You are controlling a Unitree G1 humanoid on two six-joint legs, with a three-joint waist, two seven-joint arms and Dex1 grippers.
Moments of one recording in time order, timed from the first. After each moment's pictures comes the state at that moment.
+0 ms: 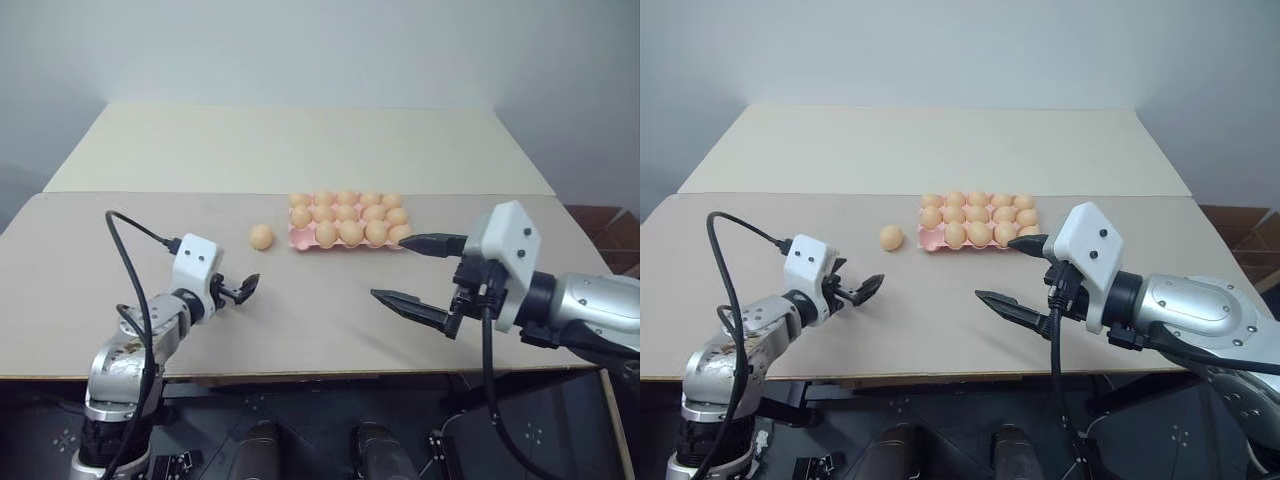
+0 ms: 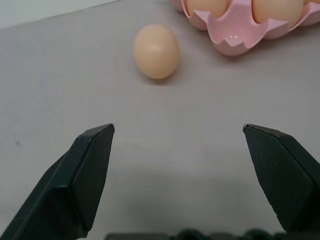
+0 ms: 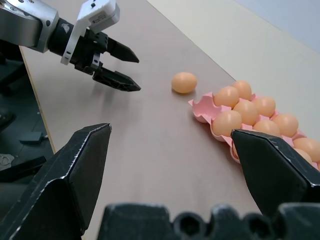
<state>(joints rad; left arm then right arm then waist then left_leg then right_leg) -0.23 0.45 0.14 -0.44 -0.24 0.90 -0.41 -0.31 -0.97 -0.20 -0.84 1.03 0.89 0.43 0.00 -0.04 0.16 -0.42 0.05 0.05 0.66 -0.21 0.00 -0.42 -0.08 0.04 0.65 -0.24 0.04</state>
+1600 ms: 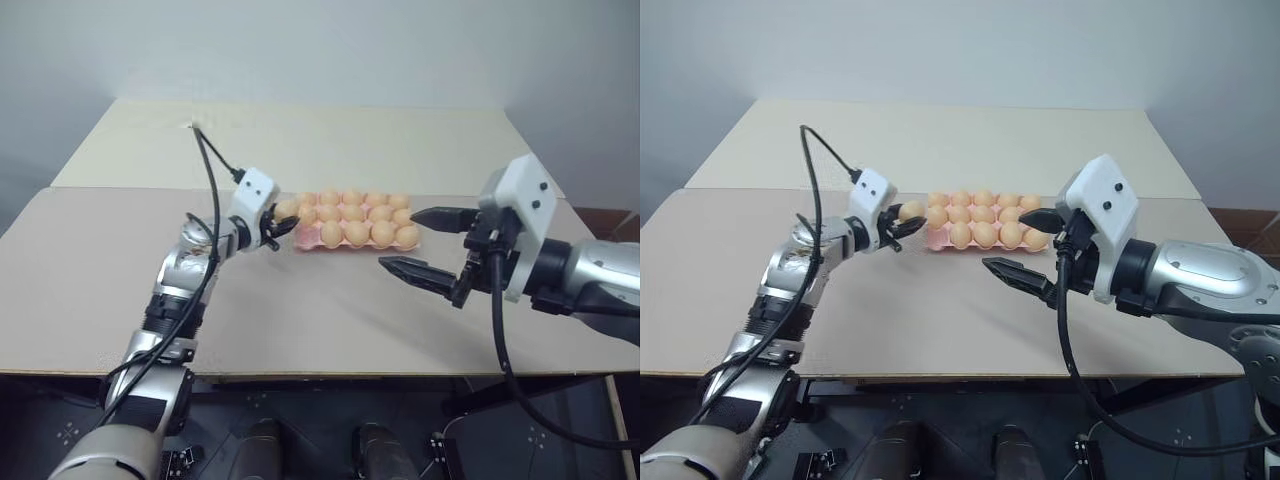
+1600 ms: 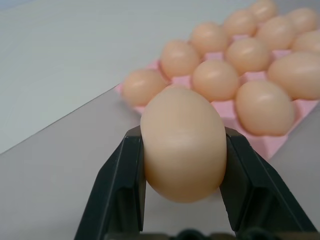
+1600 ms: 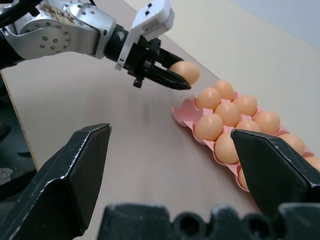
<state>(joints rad) -0.80 0.37 -0.10 0.31 -0.12 0.50 -0.65 -0.49 -1.02 -0.22 -0.73 1.25 1.03 0.27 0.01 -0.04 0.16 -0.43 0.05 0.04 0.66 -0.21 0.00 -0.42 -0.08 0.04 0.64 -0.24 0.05</state>
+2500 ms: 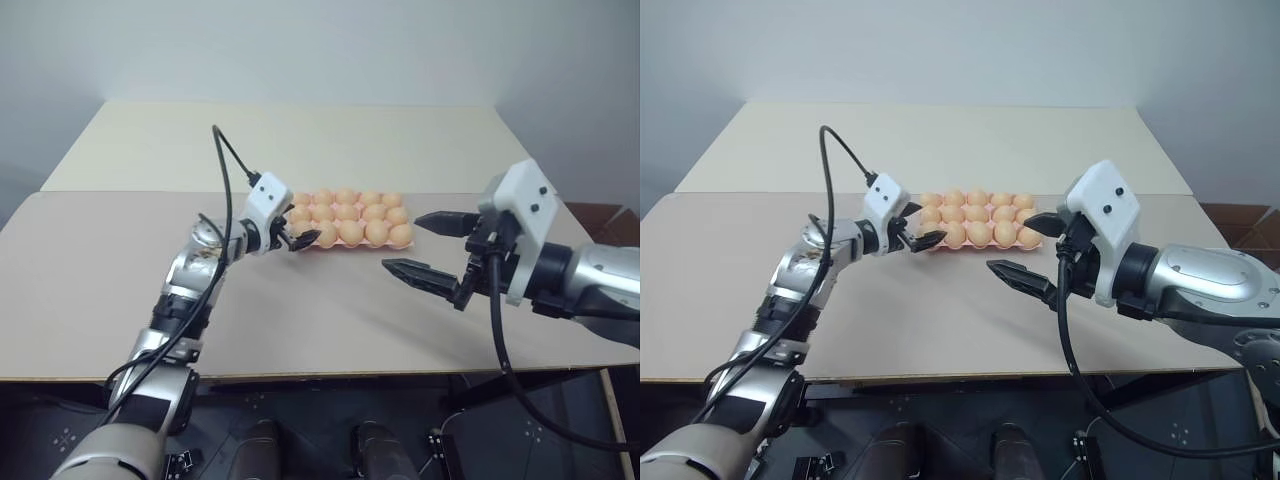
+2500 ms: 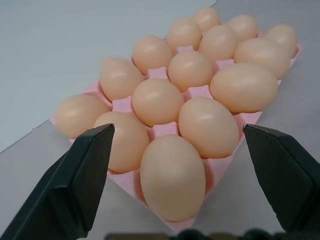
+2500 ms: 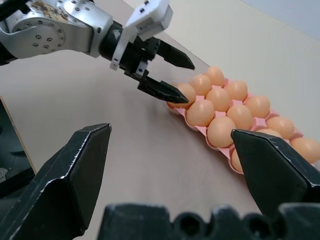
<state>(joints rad) -0.77 0.40 -0.10 0.26 -0.13 0.49 -0.71 -0.46 -1.04 -0.22 -0.74 1.28 1.03 0.22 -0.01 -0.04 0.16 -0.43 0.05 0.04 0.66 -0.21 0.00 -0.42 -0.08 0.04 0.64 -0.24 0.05</state>
